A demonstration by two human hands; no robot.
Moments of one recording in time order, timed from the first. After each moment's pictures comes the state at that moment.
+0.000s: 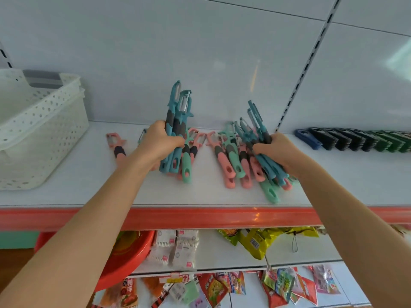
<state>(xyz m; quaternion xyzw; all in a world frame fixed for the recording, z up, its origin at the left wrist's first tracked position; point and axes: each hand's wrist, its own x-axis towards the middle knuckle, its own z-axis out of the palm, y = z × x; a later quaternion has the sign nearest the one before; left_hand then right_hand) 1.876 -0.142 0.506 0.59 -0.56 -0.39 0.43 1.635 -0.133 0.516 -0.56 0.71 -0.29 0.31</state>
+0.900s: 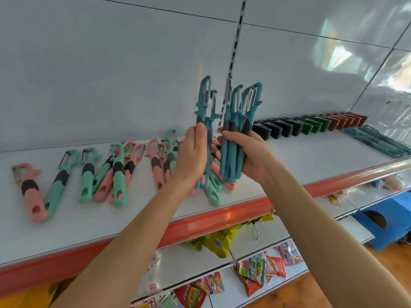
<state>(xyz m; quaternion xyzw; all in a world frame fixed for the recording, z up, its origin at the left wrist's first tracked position) 1.713 -0.111 0.511 0.40 -0.65 -0.42 0.49 1.594 -0.095 0.527 -0.33 0.46 -0.63 0.53</state>
